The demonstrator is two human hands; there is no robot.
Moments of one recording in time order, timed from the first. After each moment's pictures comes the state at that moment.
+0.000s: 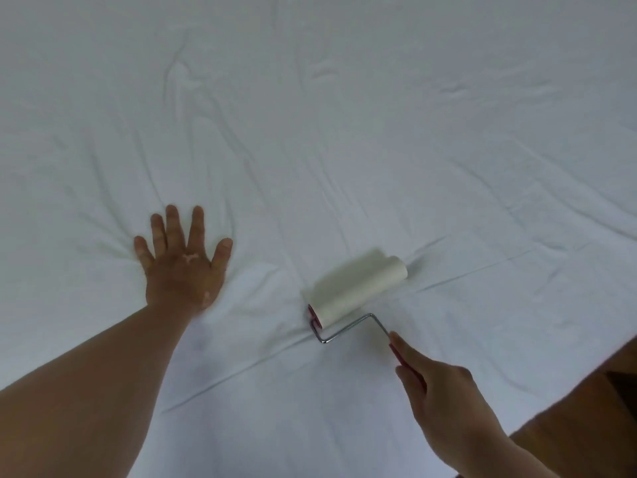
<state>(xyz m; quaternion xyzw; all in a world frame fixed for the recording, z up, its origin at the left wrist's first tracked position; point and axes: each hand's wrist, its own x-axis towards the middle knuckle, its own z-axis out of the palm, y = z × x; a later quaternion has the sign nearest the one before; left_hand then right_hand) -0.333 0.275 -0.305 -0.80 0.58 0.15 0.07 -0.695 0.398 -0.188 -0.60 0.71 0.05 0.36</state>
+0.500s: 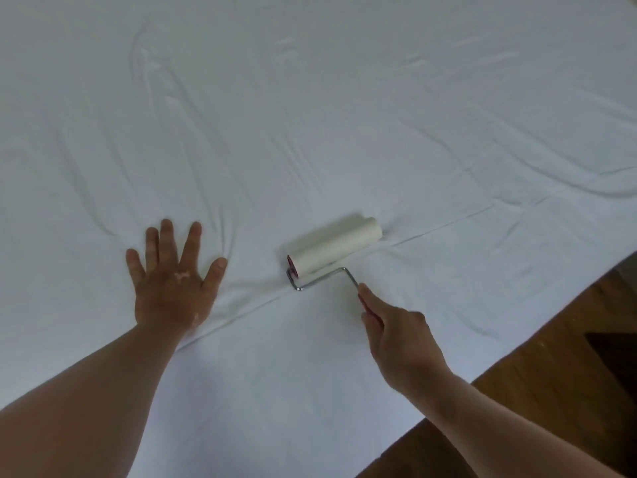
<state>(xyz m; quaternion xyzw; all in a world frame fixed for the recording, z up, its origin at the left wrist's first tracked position) -0.367 0.349 -0.309 -0.77 0.63 0.10 0.07 -0.701 0.415 -0.220 -0.60 0.72 -0.02 0.34</state>
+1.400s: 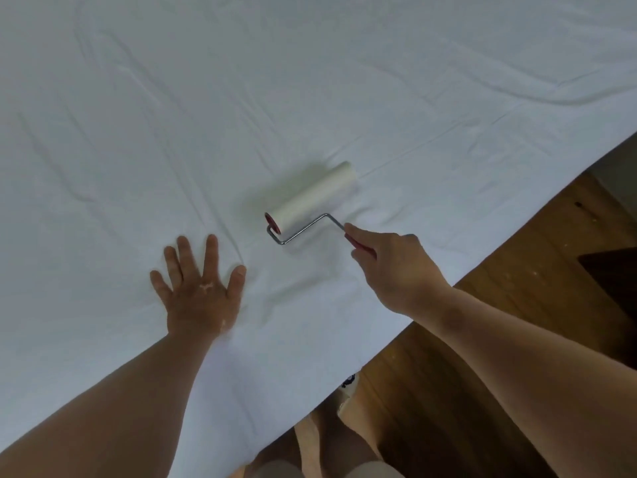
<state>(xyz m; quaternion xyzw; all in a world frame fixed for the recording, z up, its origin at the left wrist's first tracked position) -0.439 0.451 -0.298 -0.76 0.61 0.17 0.13 -0.742 0.443 -0.179 -0.60 0.71 -0.05 0.37</state>
